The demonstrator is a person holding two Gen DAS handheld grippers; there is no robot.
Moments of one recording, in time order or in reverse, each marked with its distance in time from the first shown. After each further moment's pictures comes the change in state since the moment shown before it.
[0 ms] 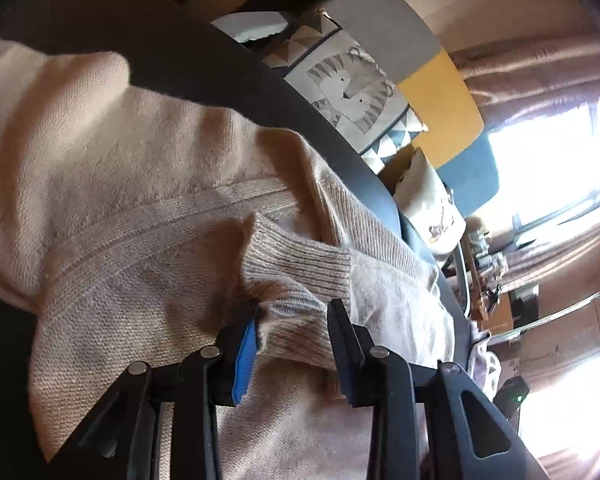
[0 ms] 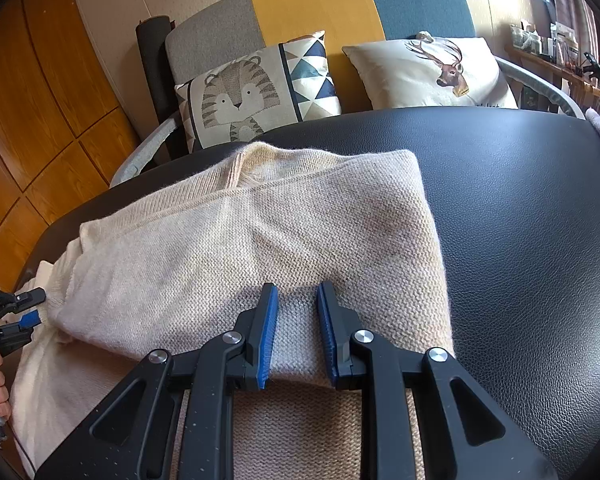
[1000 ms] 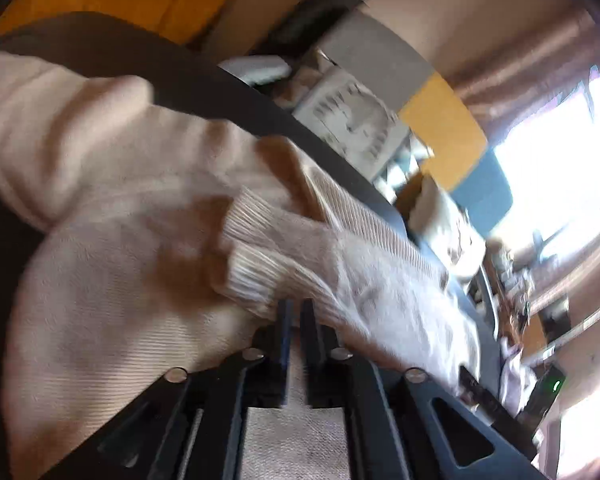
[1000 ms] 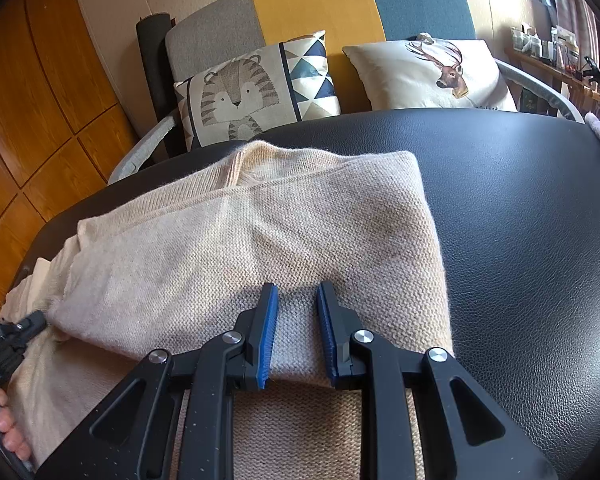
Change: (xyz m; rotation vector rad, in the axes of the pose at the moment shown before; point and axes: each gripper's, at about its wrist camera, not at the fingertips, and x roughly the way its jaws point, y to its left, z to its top) left arm -0.024 -0.021 -0.055 -0.019 -0.265 0.094; right arm 0.001 0.001 -0.003 -0.005 -0.003 -0.012
